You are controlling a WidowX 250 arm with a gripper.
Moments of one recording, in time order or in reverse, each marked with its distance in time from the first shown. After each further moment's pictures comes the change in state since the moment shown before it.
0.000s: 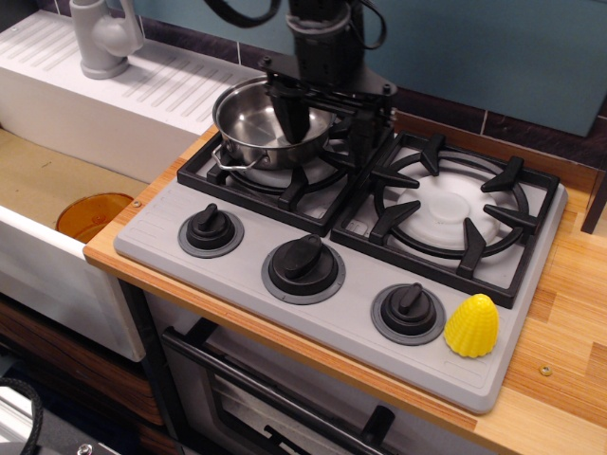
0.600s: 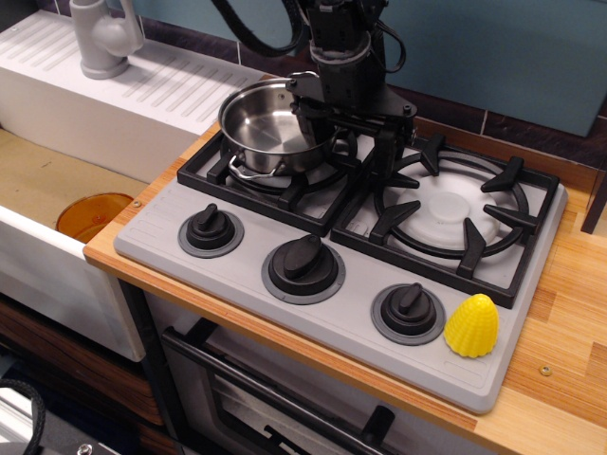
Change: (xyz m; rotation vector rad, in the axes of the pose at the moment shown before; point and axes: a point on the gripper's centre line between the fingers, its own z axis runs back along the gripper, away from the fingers) arm 0.015 -0.008 -0.025 -0.038 -0.068 -0.017
